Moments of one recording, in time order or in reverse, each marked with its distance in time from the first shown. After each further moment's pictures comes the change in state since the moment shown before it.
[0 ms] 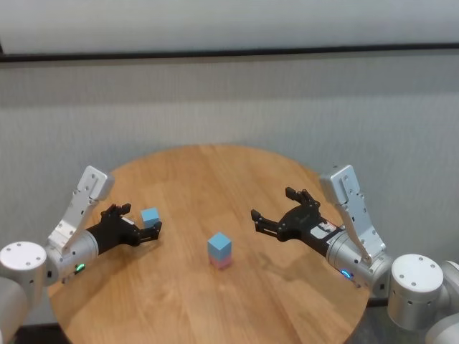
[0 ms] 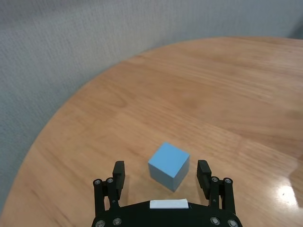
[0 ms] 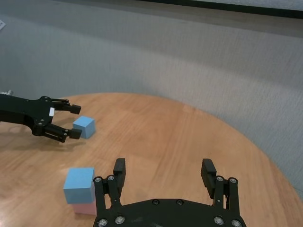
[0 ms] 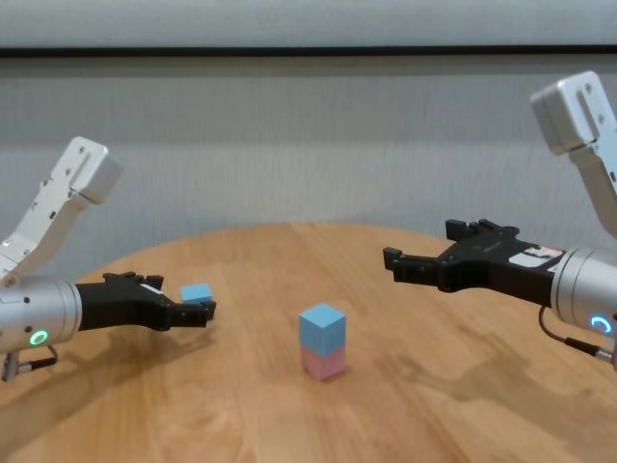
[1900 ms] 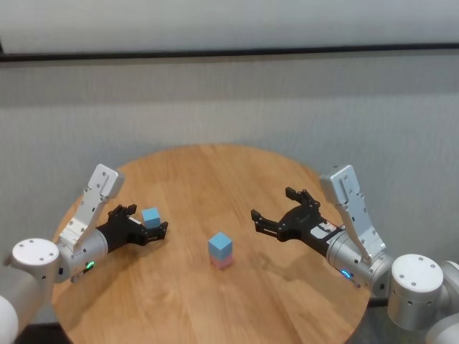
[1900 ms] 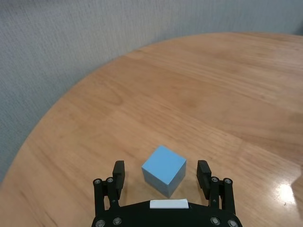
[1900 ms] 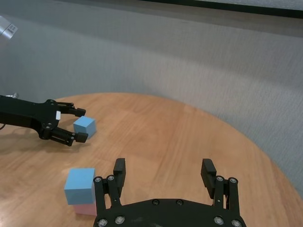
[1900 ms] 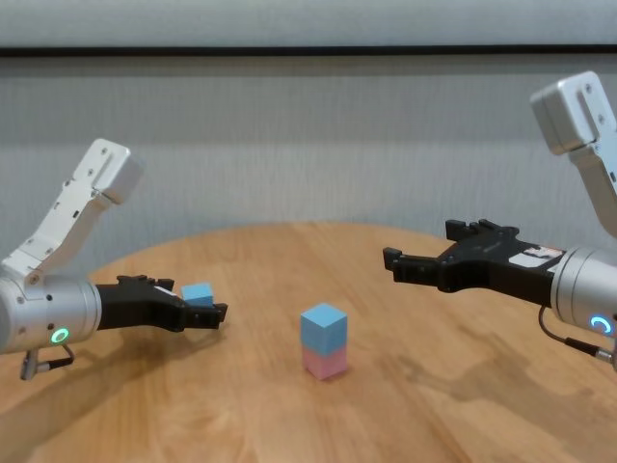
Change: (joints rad) left arm -0.124 -0.065 -0.006 0.241 0.028 -0.071 0.022; right arm 0.000 0.000 0.000 0.000 0.000 0.000 0.000
